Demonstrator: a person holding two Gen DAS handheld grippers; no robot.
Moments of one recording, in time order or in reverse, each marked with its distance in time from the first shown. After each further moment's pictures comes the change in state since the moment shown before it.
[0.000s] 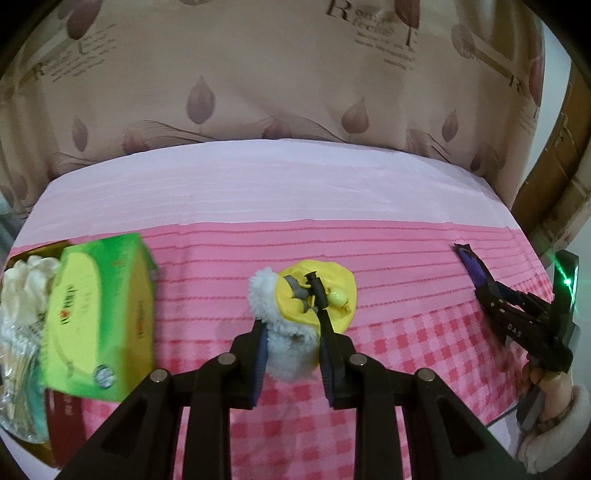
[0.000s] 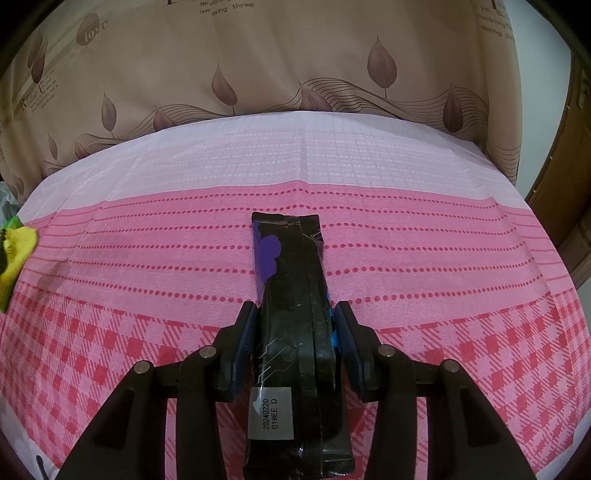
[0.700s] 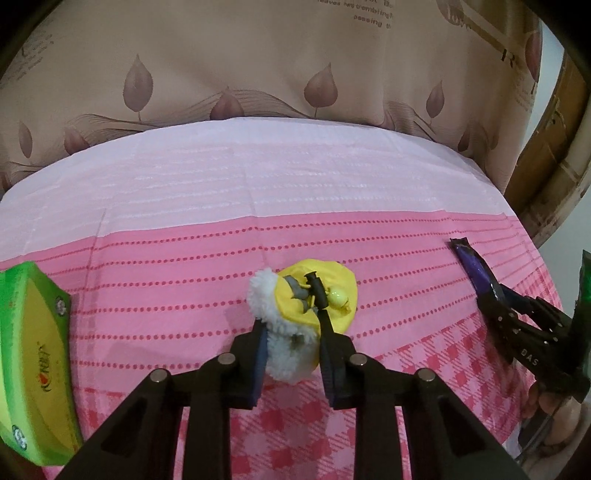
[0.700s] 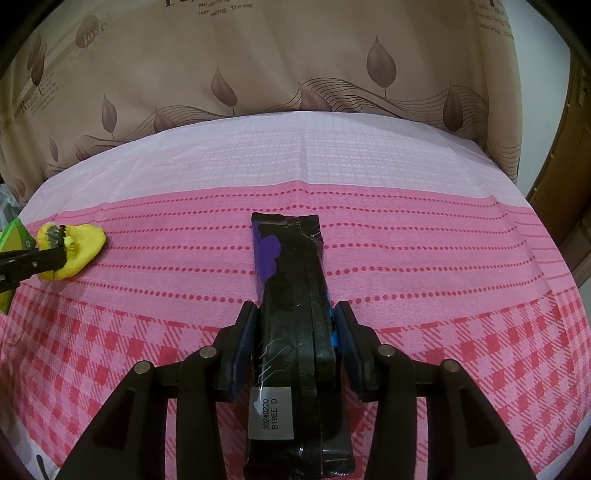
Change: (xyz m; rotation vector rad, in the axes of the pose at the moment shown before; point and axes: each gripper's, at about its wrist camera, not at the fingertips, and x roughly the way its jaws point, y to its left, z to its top) left arm 0.072 -0.040 0.018 0.054 0.054 -0.089; right arm -0.001 0.000 0.001 0.004 0.000 0.004
